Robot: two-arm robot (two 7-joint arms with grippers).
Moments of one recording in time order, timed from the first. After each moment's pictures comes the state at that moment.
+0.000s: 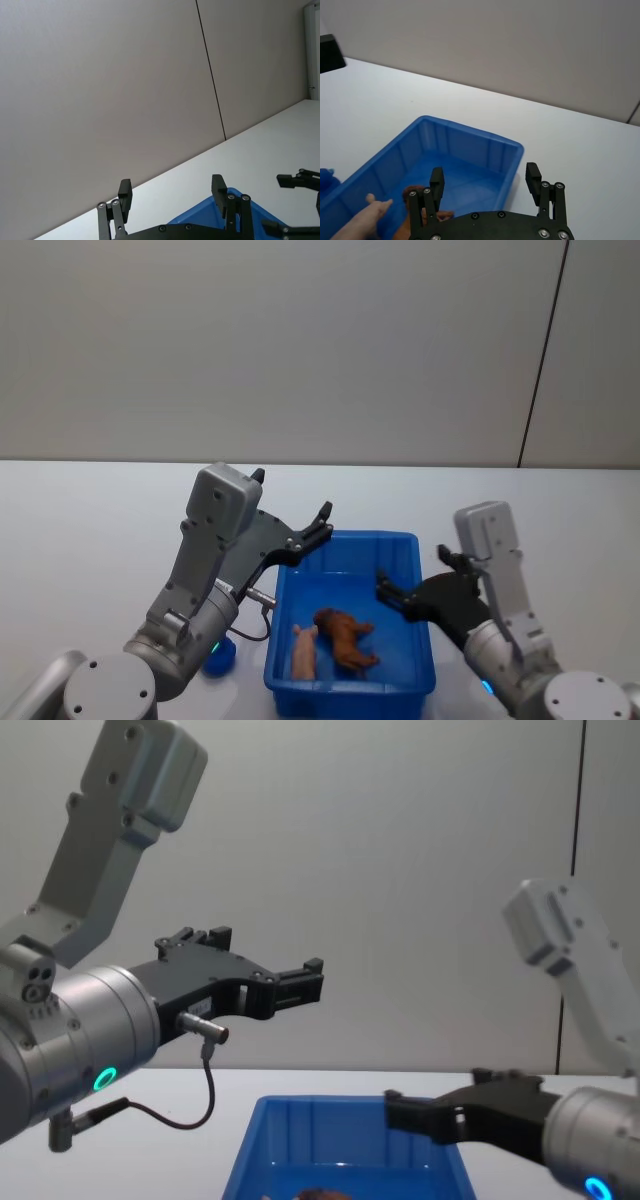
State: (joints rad) left arm -0.24 0.38 0.45 -1.63 -0.20 0.01 -0.01; right arm 0.15 0.04 -0.31 -1.49 0.01 0.23 0.11
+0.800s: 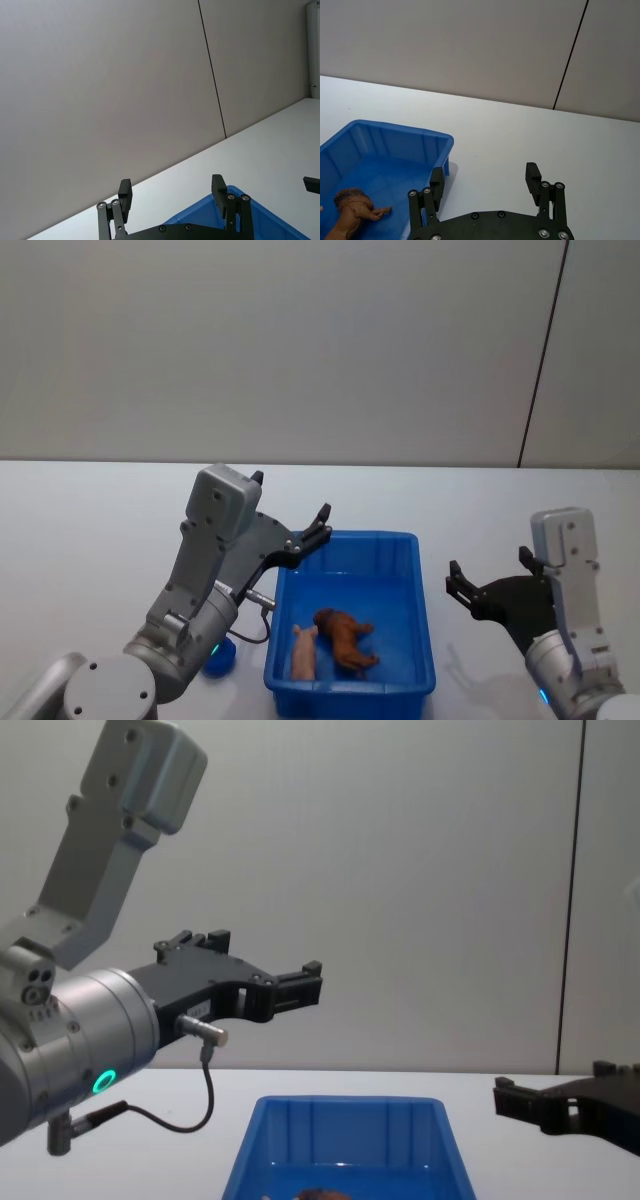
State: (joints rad) left arm -0.23 0.38 0.45 -1.63 -0.20 0.02 -0.01; right arm 0.05 0.10 -0.26 -1.62 0.05 0.24 -0.07
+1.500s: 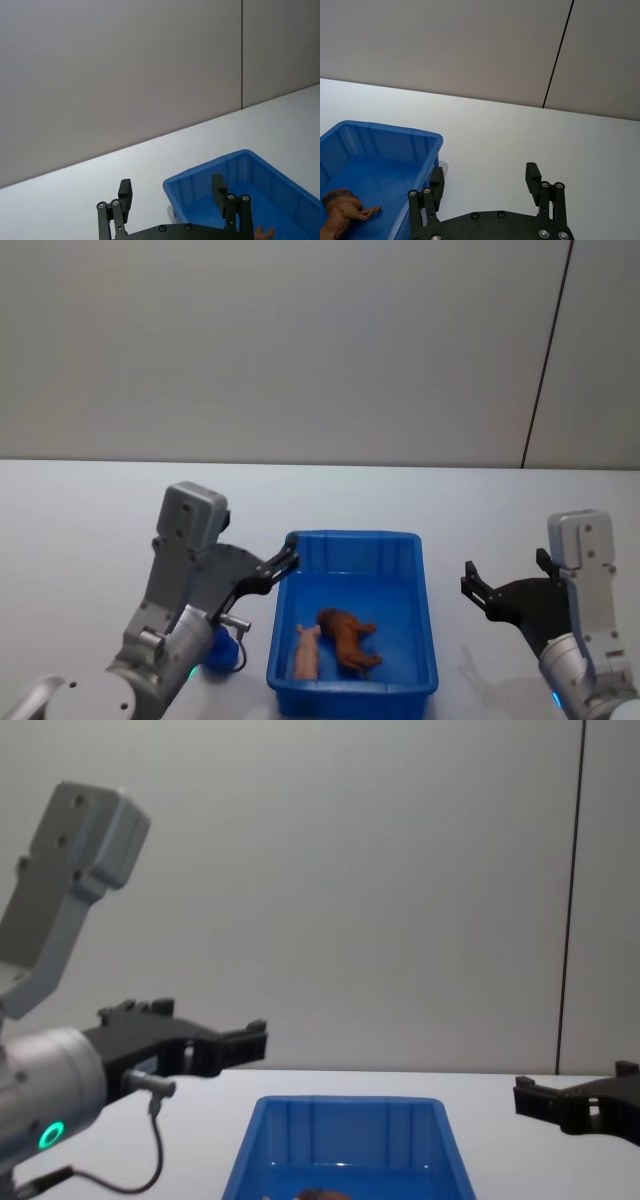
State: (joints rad) left arm -0.18 0.41 0.43 -1.64 -0.32 0.12 0.07; right arm 0.03 0.11 -0.25 -1.64 0.05 0.25 -0.10
